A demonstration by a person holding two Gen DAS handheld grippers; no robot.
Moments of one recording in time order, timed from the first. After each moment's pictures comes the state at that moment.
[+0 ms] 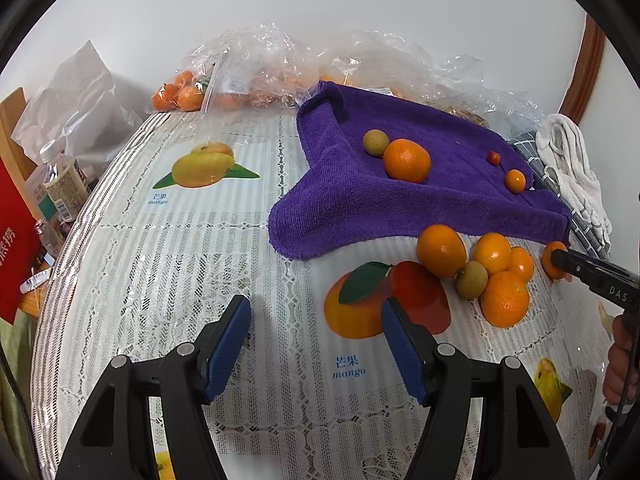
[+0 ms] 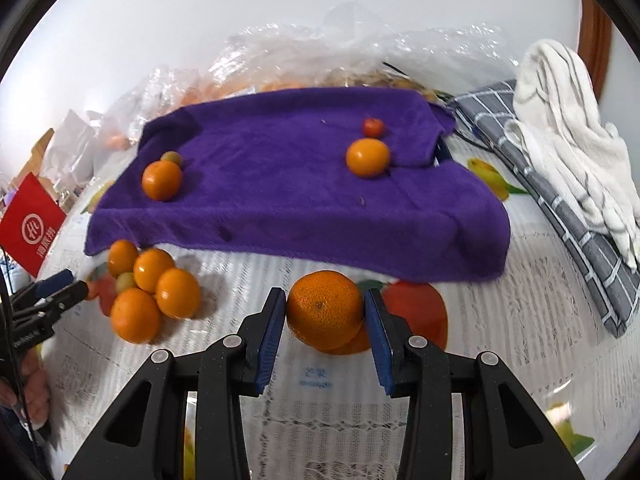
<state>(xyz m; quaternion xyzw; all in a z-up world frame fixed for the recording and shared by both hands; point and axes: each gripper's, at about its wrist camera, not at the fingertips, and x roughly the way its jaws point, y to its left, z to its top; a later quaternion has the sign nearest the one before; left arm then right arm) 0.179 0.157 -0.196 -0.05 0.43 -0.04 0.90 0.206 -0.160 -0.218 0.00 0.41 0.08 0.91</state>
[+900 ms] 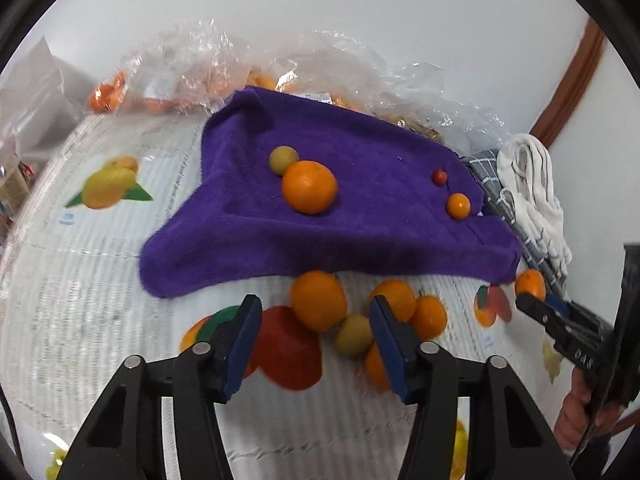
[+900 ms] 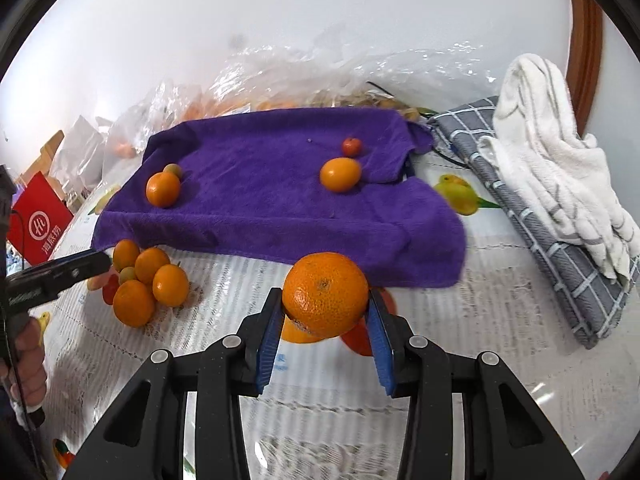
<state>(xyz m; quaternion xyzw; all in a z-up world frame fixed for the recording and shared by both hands) 0.211 0.098 -0.181 -0.12 0.44 -0.10 0.88 0.192 -0.192 -0.200 -0.01 0.39 0.08 0.92</state>
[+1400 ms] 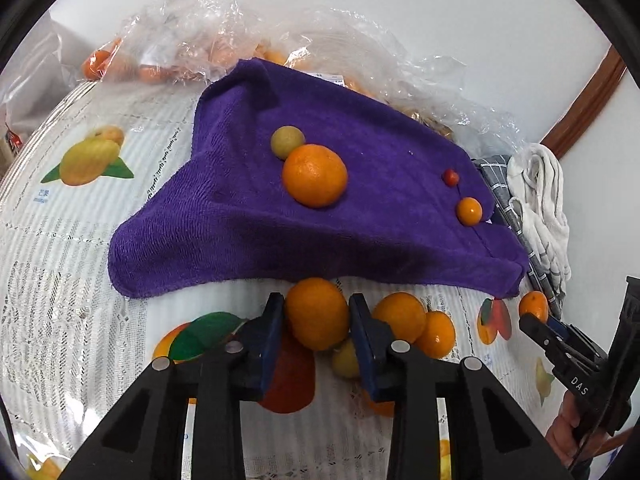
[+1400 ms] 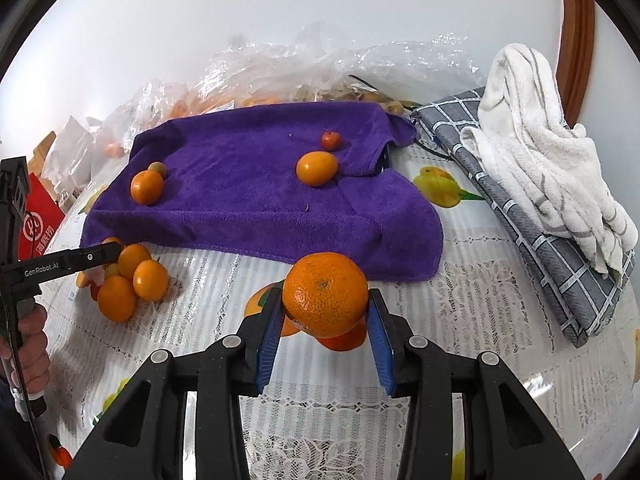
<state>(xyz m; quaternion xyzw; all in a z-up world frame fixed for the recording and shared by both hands) 0.229 0.094 -0.197 -0.16 0.47 -0.09 0.87 0.197 -0.200 -0.204 -0.01 0.40 0.08 0.91</state>
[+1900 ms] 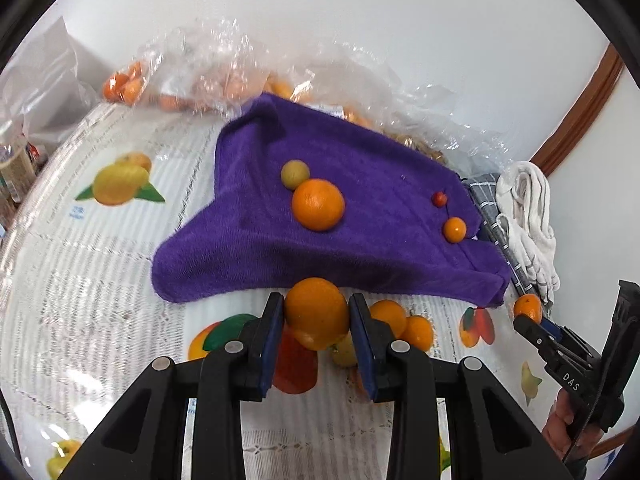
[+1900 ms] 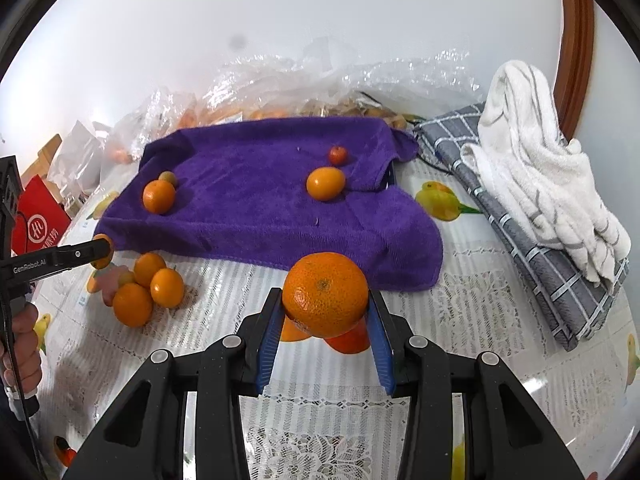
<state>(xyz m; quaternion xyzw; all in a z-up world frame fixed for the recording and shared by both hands) 0.209 0.113 -0.160 -0.16 0.44 -0.09 0.88 0.187 -0.196 -0.183 -0.01 0.39 0.08 0.92</state>
